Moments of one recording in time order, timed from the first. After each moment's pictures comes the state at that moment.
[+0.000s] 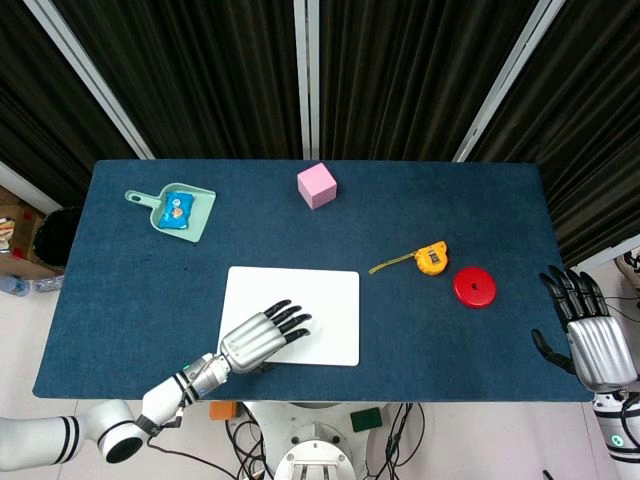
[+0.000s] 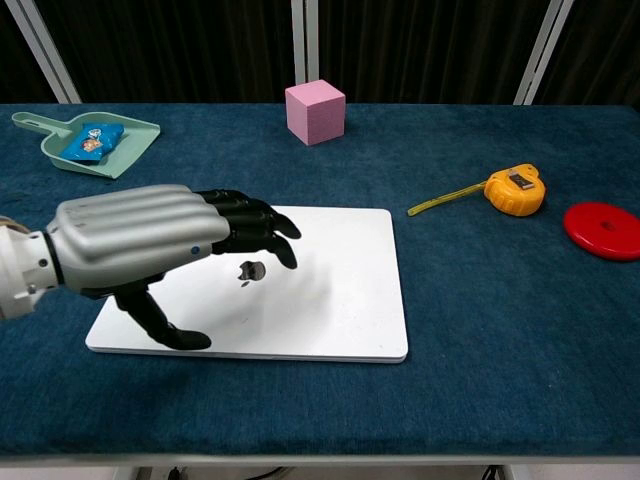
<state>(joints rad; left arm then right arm) -0.61 -1.51 -0.05 -1.66 1.66 0.85 0.31 0.09 -1.10 0.03 -1.58 -1.66 1.57 0.07</state>
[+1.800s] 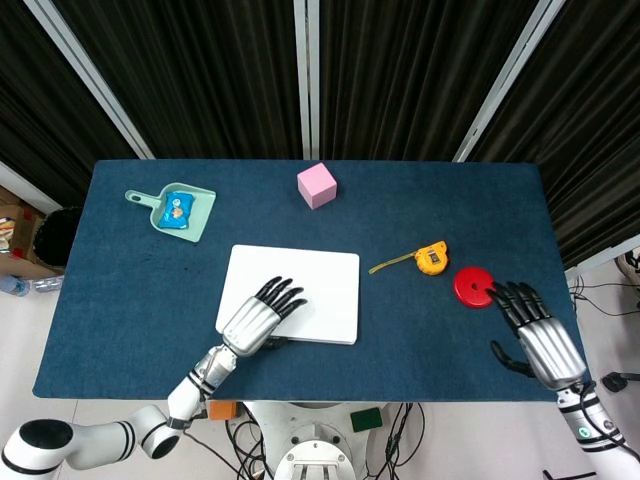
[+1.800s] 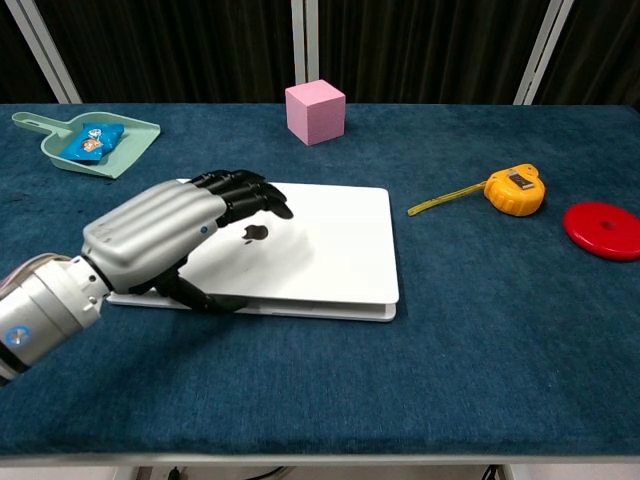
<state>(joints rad) -0.56 -1.91 0.01 -1.06 1.68 1.31 0.06 0.19 -1.15 -0.04 -1.53 -1.77 1.42 0.16</state>
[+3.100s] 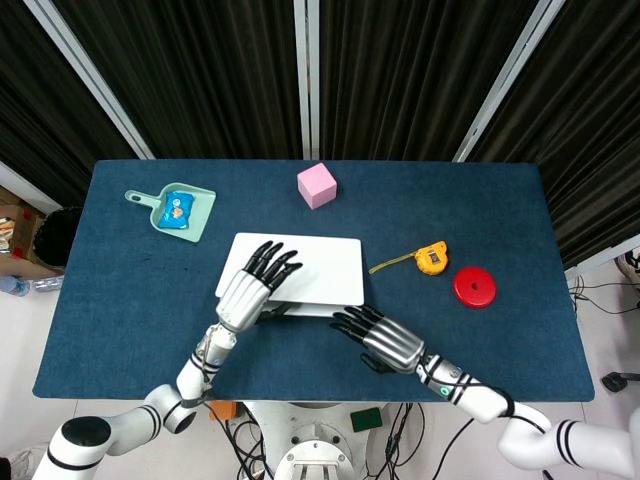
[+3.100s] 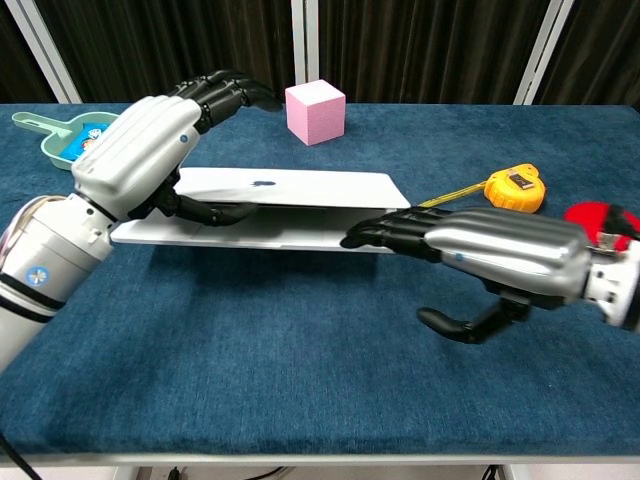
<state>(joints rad) -0.62 -2.06 -0.09 -0.75 1.68 1.53 -0.15 0.61 -1.52 -0.01 -1.47 -1.79 0.93 0.10</state>
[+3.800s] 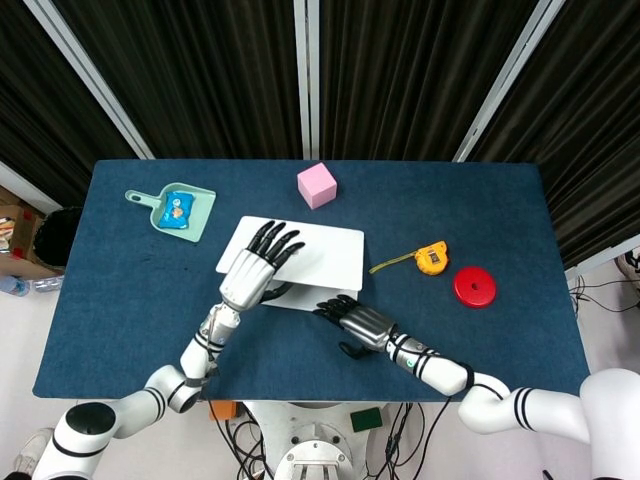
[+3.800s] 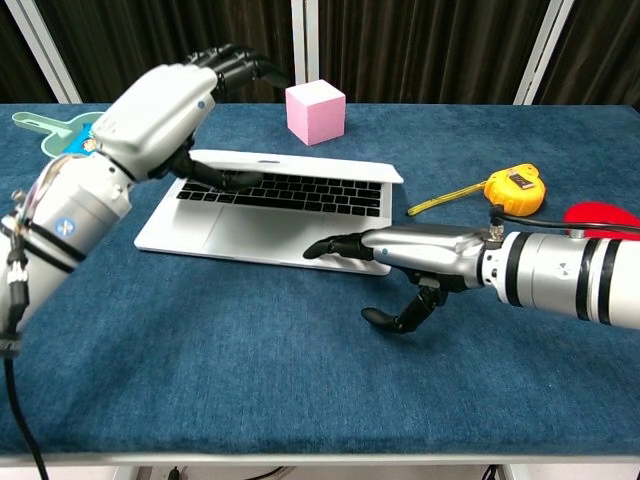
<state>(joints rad) -0.72 -2.04 -0.16 -0.72 1.63 1.45 -0.14 0.78 -1.63 0.04 -1.38 -1.54 0.66 0.22</state>
